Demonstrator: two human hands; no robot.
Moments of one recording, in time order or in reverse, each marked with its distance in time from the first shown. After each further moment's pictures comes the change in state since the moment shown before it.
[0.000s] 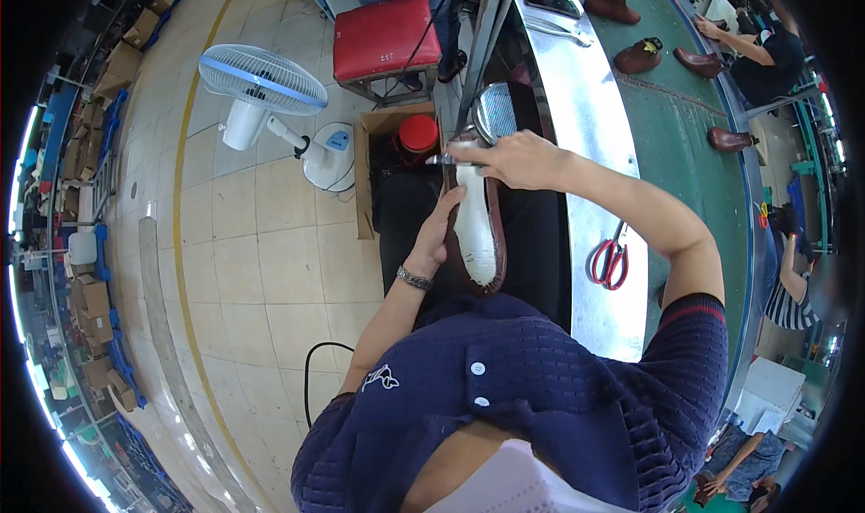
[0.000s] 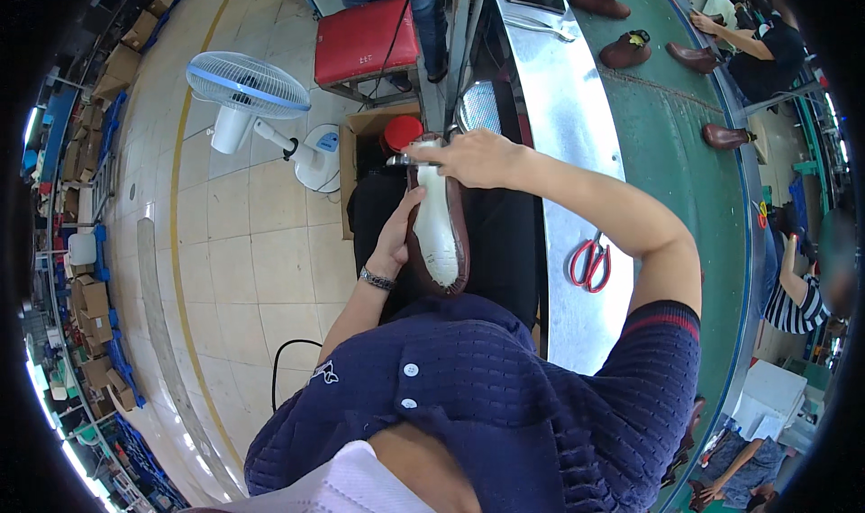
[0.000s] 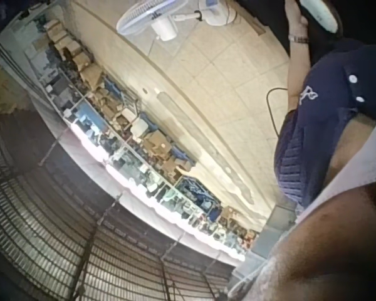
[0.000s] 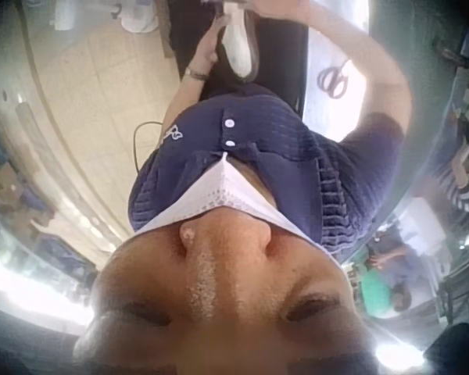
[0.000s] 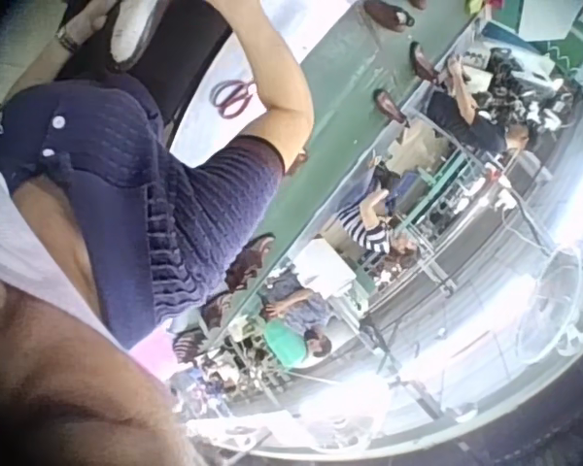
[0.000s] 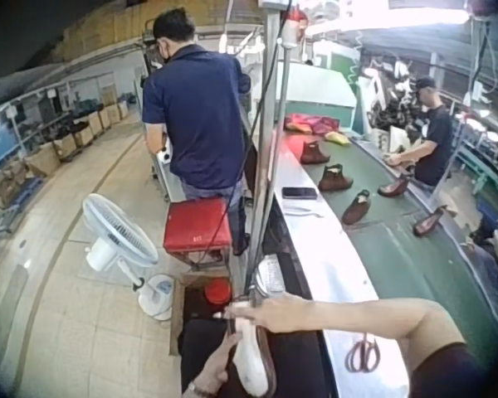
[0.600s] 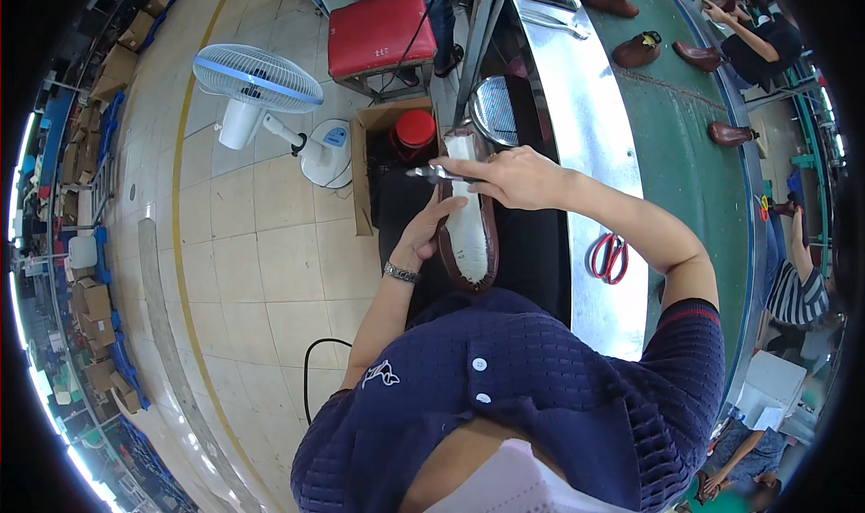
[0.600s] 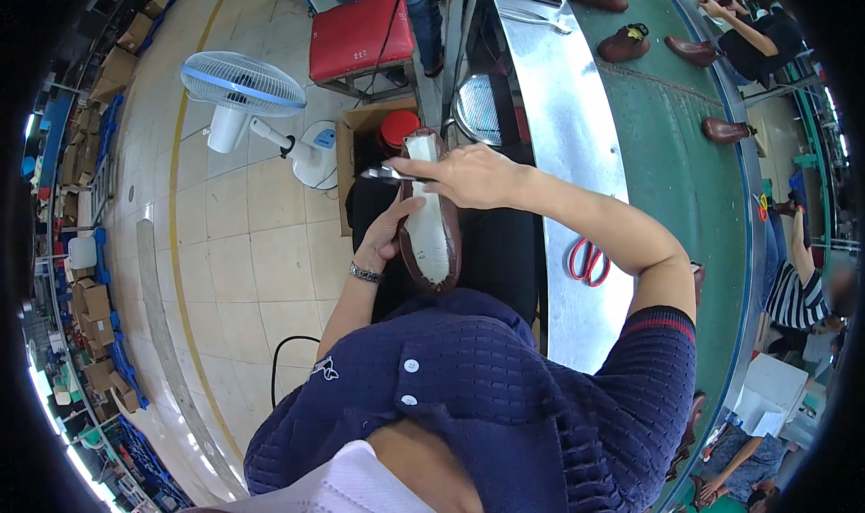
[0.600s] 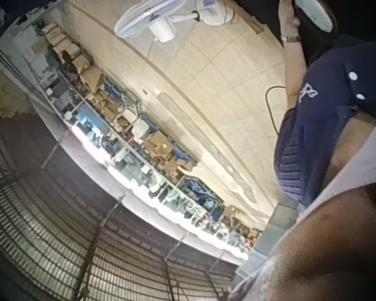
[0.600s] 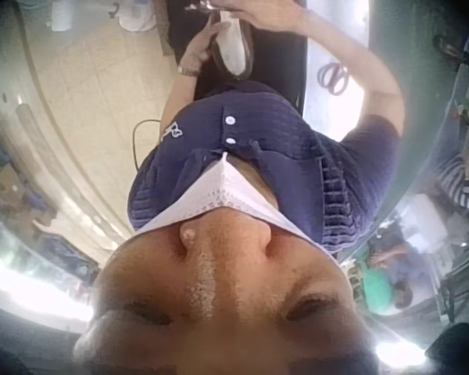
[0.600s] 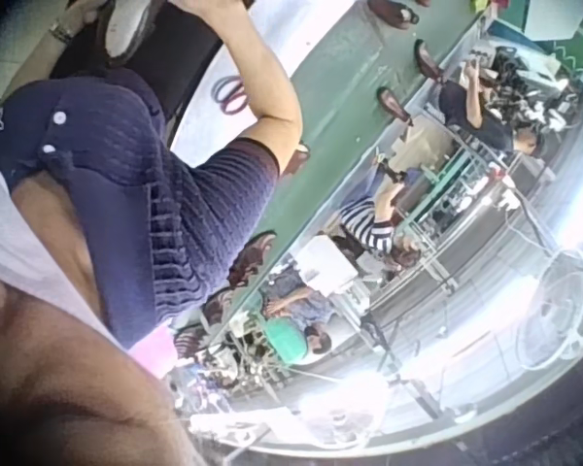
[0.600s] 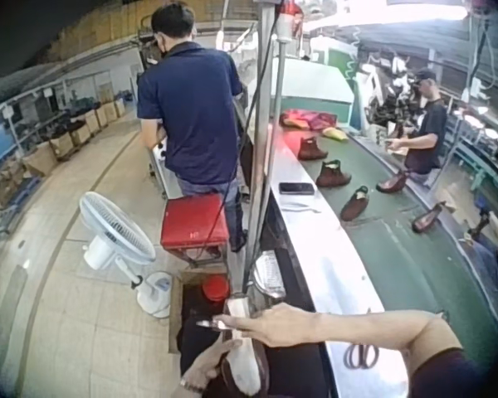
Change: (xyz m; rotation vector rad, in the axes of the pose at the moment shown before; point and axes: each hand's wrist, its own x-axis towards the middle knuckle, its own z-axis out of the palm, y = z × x) left_hand -0.010 0.018 -0.012 0.193 -0.066 -0.091; right_hand -0.012 -0.024 -0.003 0.204 0.074 0.017
